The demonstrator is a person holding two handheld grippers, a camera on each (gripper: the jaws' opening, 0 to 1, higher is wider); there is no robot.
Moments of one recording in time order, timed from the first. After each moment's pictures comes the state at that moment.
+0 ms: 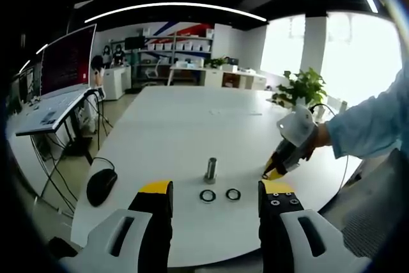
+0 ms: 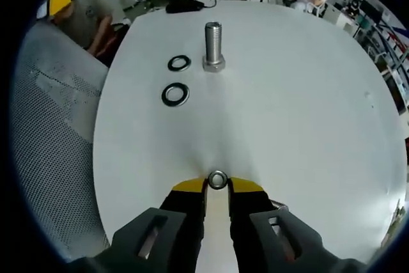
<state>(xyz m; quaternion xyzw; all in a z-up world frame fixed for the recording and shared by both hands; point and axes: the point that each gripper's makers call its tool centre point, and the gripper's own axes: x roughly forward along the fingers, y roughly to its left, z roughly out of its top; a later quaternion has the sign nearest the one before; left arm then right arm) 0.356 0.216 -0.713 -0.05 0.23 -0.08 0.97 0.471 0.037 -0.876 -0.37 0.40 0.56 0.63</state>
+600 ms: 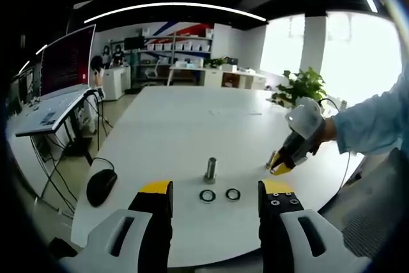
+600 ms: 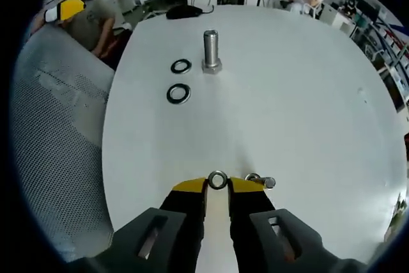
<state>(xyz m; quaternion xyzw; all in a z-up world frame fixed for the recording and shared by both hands) 0.356 0.215 -0.712 -0.05 0.23 -0.08 0.97 0.471 0.017 -0.856 -0.35 0.40 0.55 0.64</state>
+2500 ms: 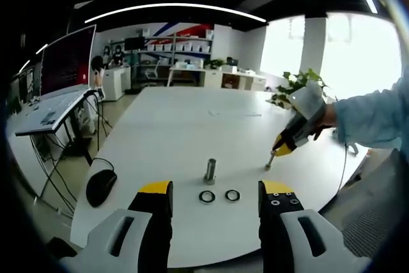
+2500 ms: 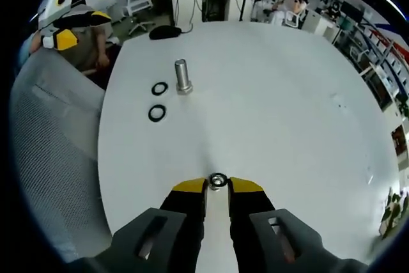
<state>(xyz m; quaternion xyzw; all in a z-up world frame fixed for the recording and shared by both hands) 0.357 0.216 -0.711 -0.05 0.23 -0.08 0.97 0.508 0.013 -0.818 -0.34 0.37 0.53 0.68</state>
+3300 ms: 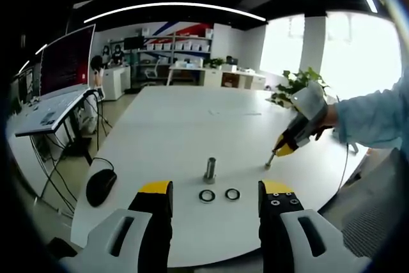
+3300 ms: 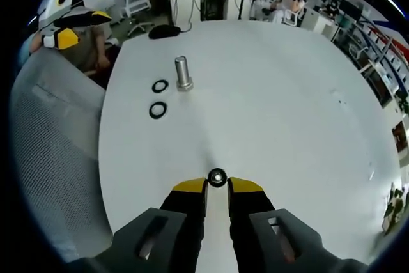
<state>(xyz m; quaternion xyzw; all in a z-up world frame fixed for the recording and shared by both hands) 0.356 0.215 -0.713 -0.05 0.23 -0.08 0.97 0.504 0.006 -0.822 -0.33 0.38 0.53 0.68</state>
